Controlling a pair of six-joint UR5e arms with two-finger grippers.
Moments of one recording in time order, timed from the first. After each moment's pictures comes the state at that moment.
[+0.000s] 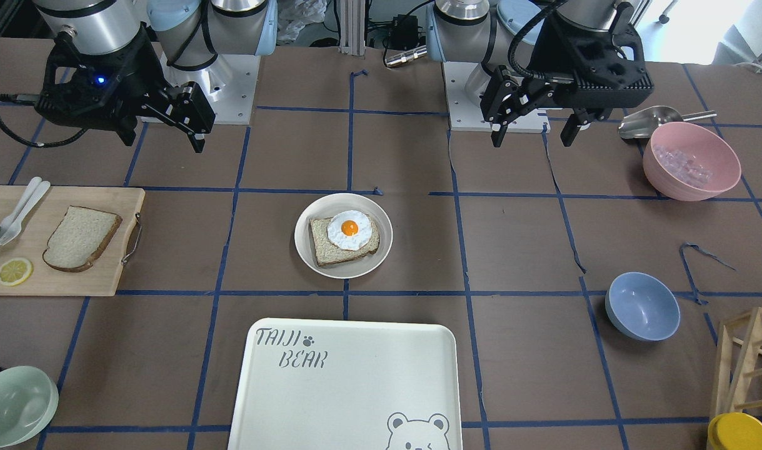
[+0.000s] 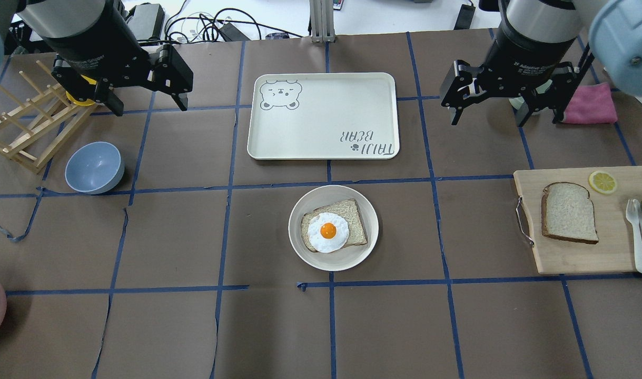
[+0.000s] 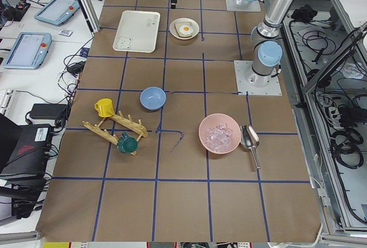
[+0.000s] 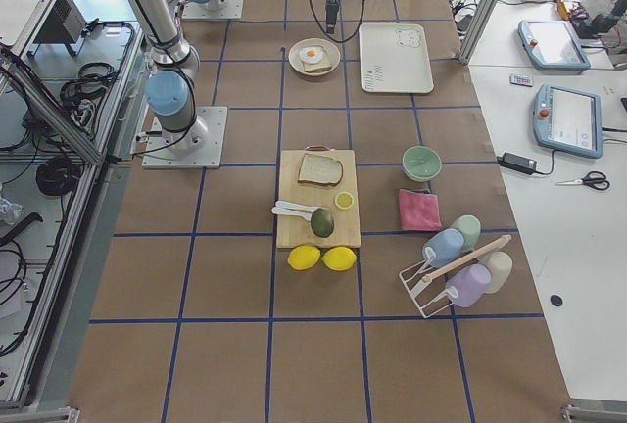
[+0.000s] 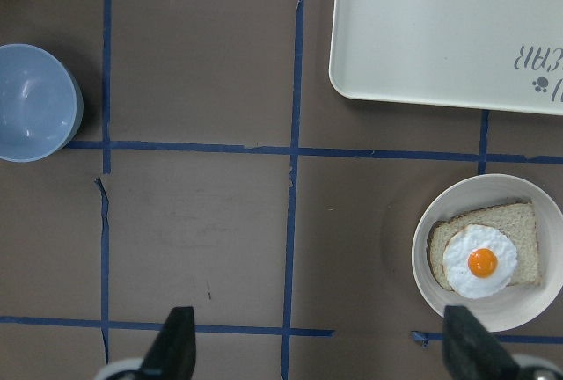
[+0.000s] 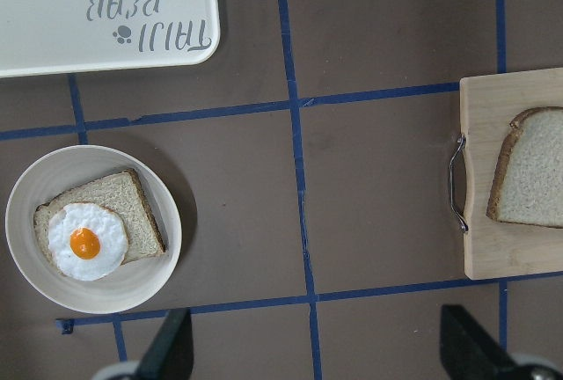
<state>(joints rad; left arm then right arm) -1.59 -1.54 -1.48 -1.61 1.58 -0.06 1.58 -1.59 1.55 -1.51 -1.57 0.10</state>
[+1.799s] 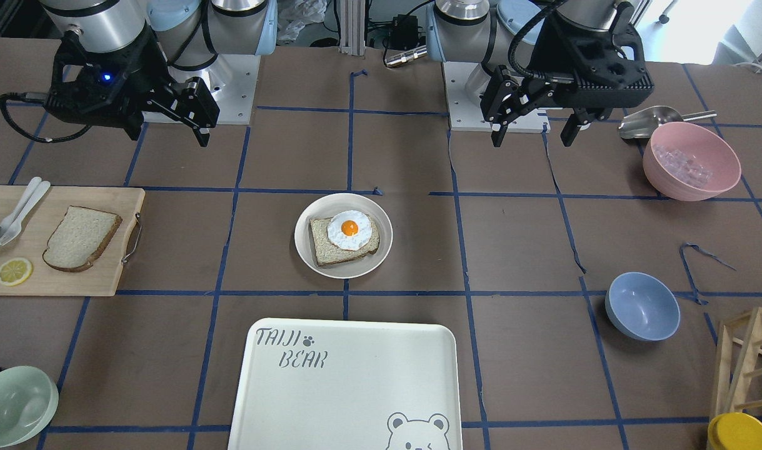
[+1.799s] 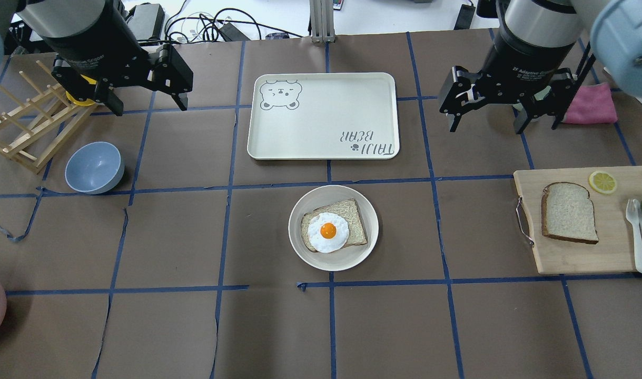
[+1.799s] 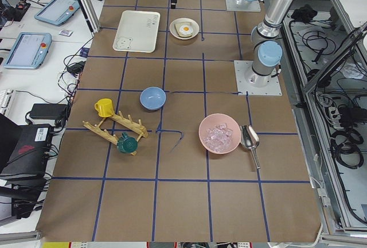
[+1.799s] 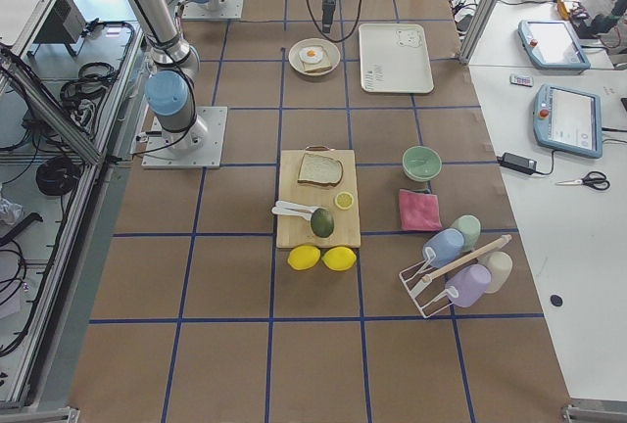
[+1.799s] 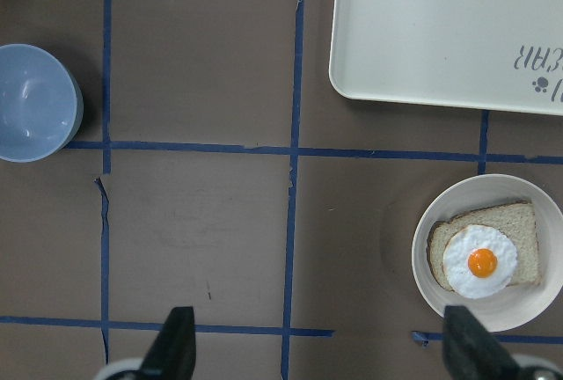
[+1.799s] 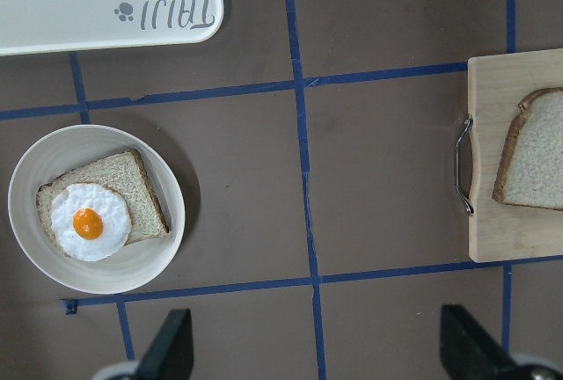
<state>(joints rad) -1.59 -1.54 -1.48 -1.61 1.58 -0.06 1.58 -1.60 1.55 -1.48 -1.57 0.10</state>
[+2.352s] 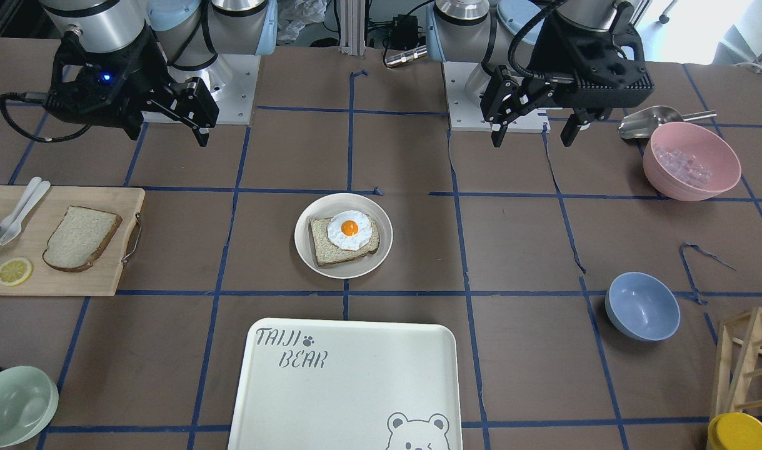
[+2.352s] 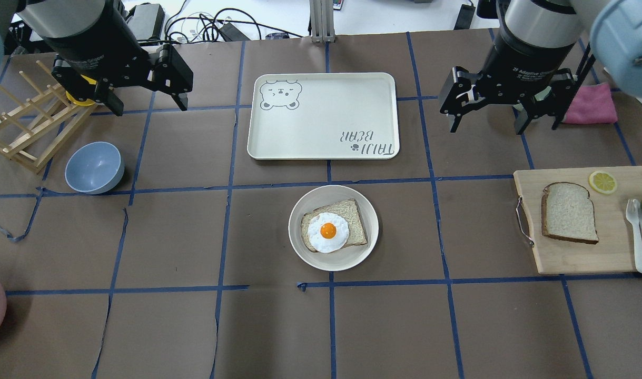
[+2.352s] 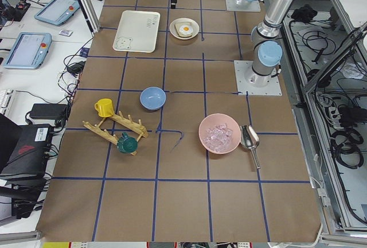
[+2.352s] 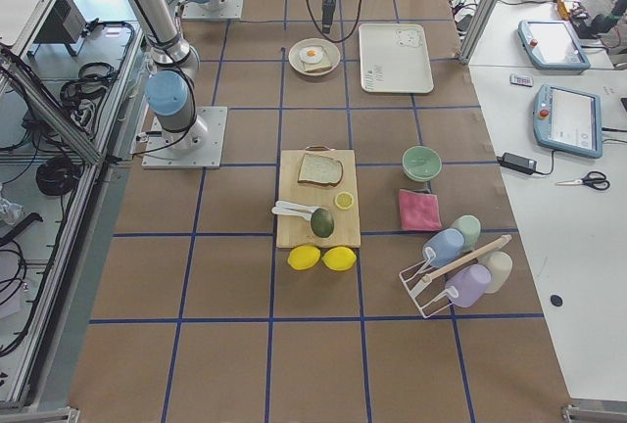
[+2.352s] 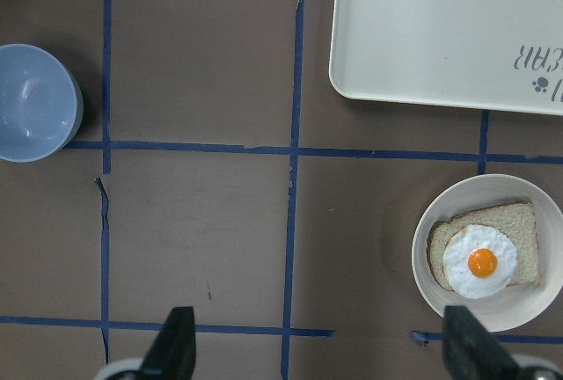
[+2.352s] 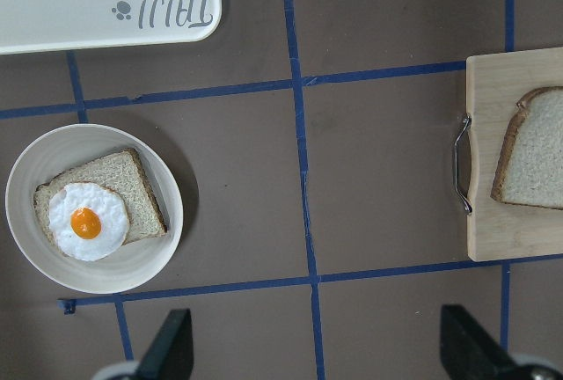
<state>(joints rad) -1.59 -1.54 -1.48 -1.61 1.58 -0.06 1.58 -1.60 1.55 -1.47 -1.57 0.10</state>
